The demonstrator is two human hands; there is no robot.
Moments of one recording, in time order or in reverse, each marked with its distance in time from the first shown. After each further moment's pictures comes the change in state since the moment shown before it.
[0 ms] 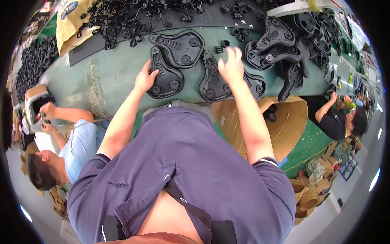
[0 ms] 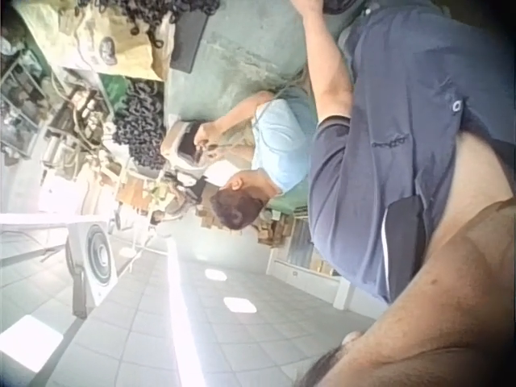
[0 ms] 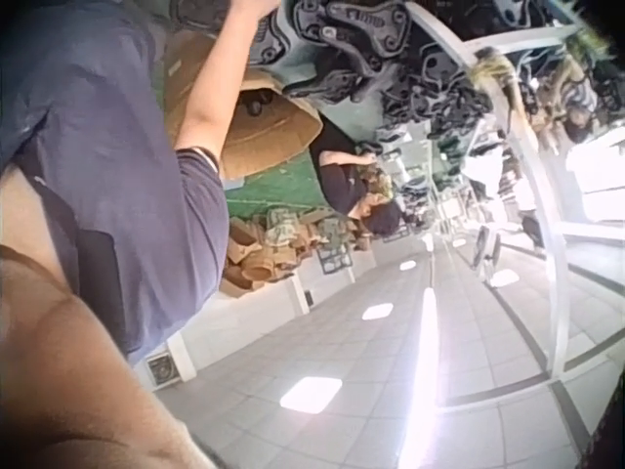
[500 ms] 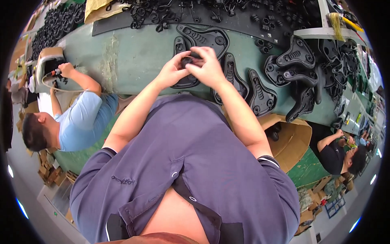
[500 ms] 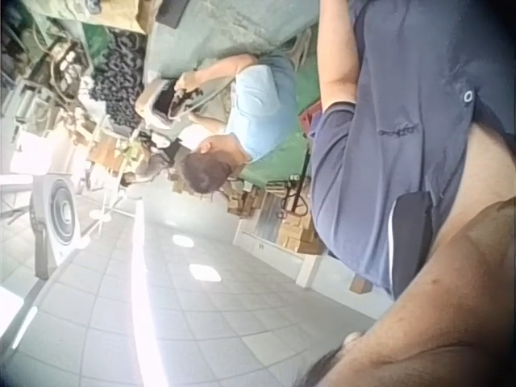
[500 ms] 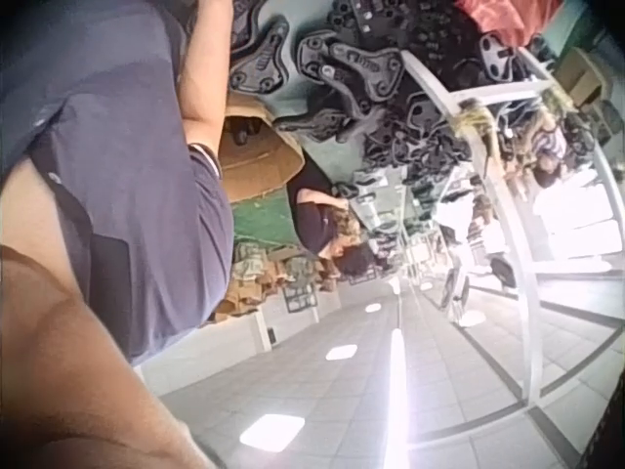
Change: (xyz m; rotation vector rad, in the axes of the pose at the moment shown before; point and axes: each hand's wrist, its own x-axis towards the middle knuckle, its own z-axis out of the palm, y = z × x) left_hand -0.056 0.088 0.010 -0.938 -0.204 0.173; right_hand -0.017 -0.139 0.020 0.912 -0.493 -0.039
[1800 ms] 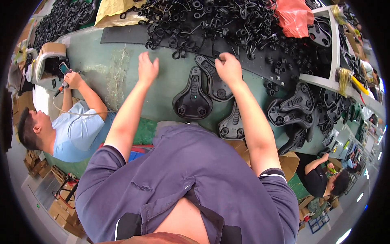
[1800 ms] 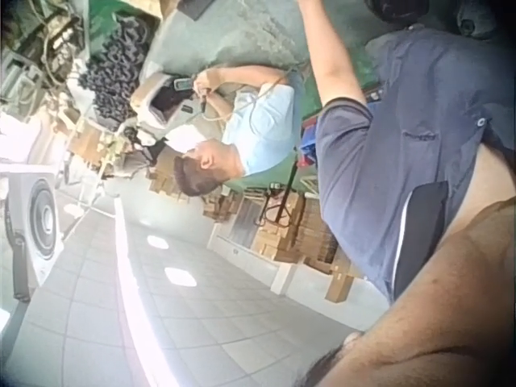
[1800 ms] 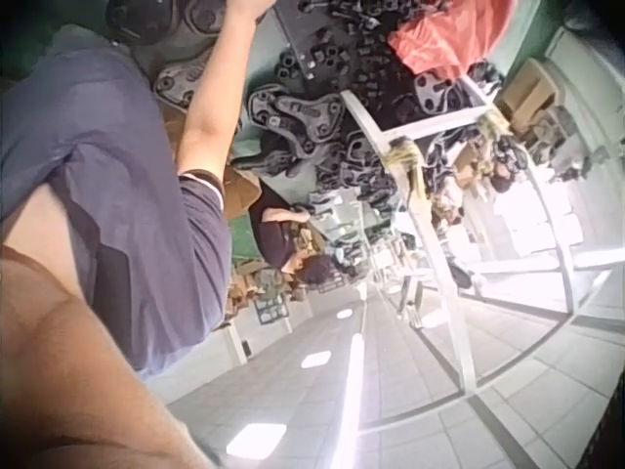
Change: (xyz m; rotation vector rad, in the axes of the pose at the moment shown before) left_hand 0.089 -0.013 -0.230 1.233 0.814 0.141; right_hand 0.185 0.016 -0.021 -0.657 0.154 -0.025
